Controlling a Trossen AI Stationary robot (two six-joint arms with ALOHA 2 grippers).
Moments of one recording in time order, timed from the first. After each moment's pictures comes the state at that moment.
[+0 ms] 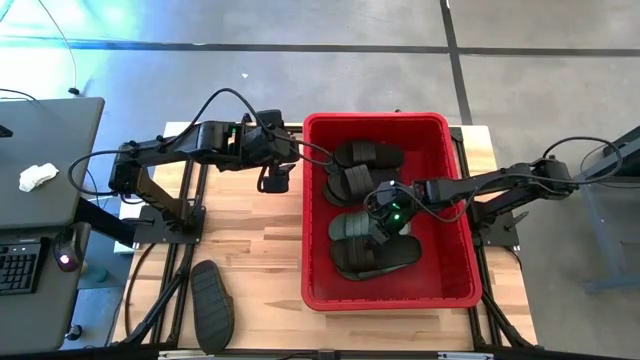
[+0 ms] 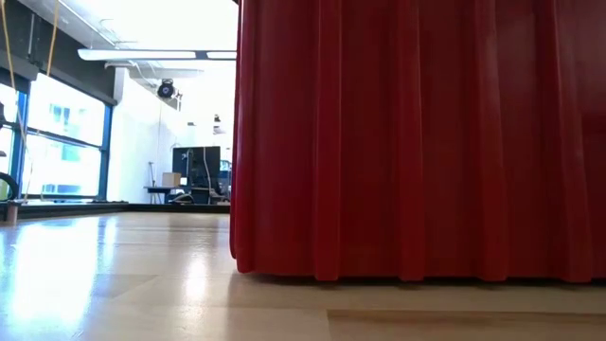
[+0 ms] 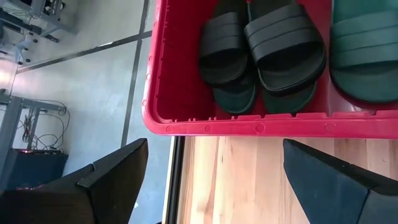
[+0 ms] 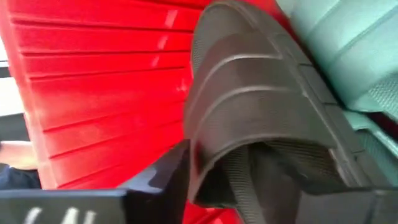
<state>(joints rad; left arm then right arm) 0.17 1.53 1.80 -1.17 -0.51 0.28 0.01 1.30 0.74 -0.22 -0.54 1.05</state>
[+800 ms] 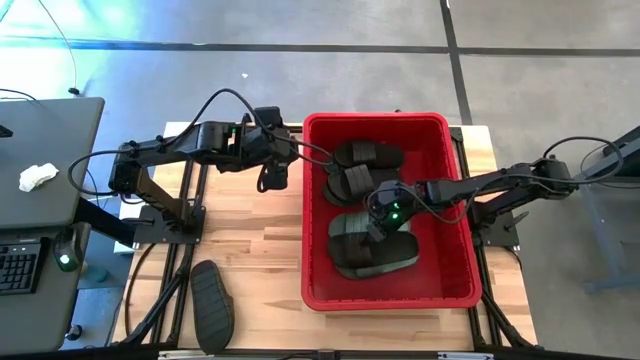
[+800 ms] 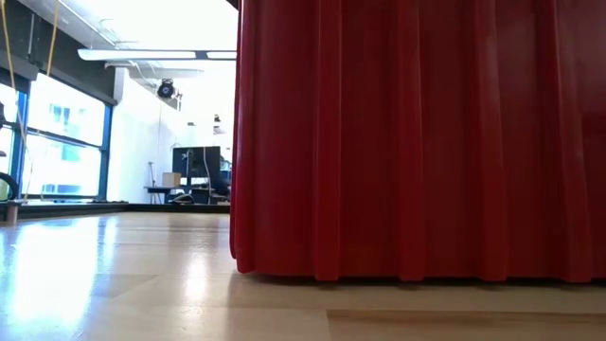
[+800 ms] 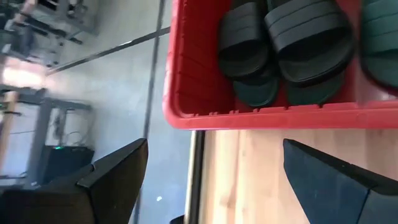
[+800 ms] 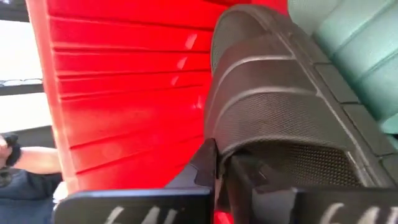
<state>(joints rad) 0.17 1.53 1.80 -1.17 -0.59 0.34 0.02 1.30 0.74 -0.15 -0.48 1.10</state>
